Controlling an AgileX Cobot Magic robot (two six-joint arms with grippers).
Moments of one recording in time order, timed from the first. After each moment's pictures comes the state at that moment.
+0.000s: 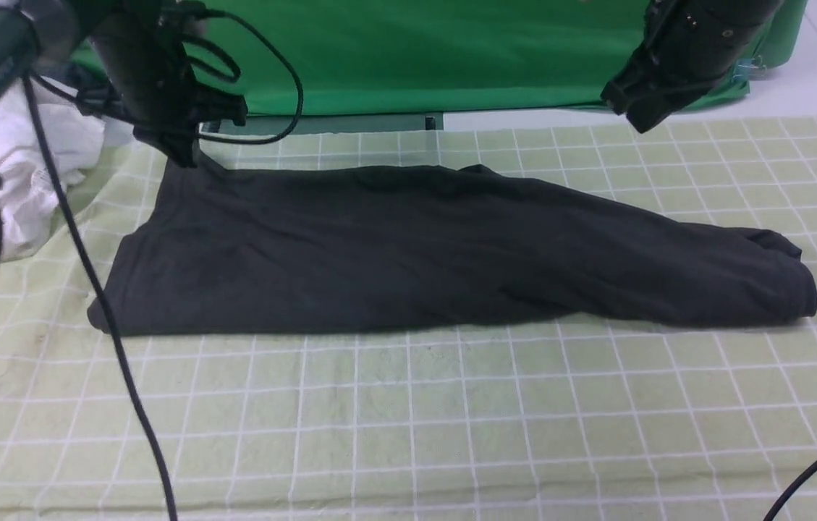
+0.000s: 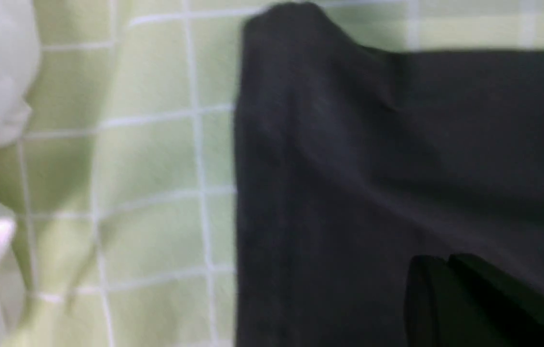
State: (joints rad) right arm 0.30 1.98 -1.97 0.12 1.21 -0.31; left arm -0.03 2.23 -2.07 0.01 1.21 0.00
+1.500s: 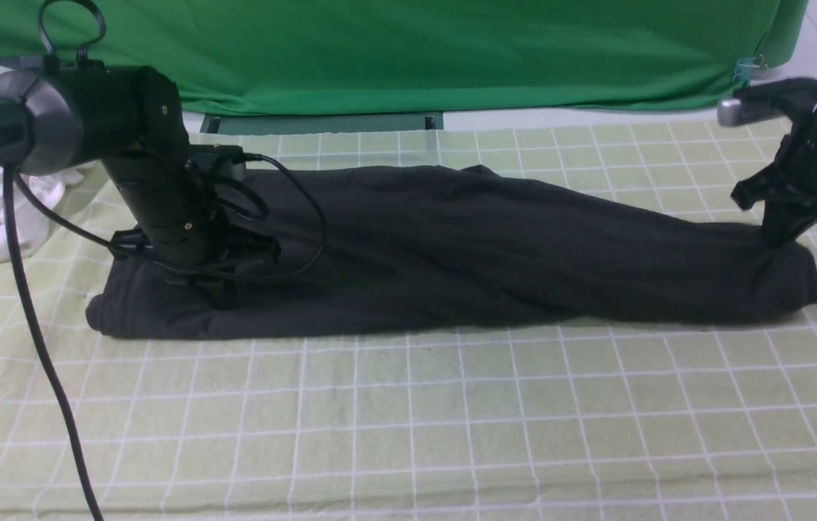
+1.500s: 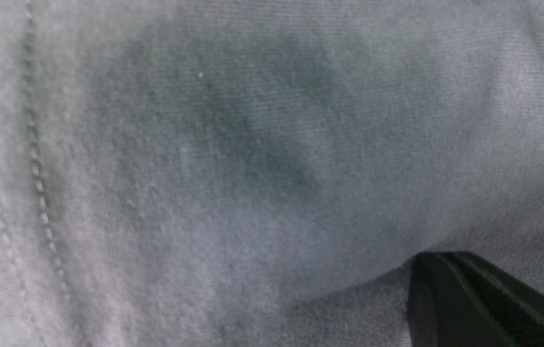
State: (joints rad) right arm -0.01 2.14 -1.77 0.10 1.11 -0.30; left arm -0.09 2.05 -1.45 -0.08 0.94 0.03
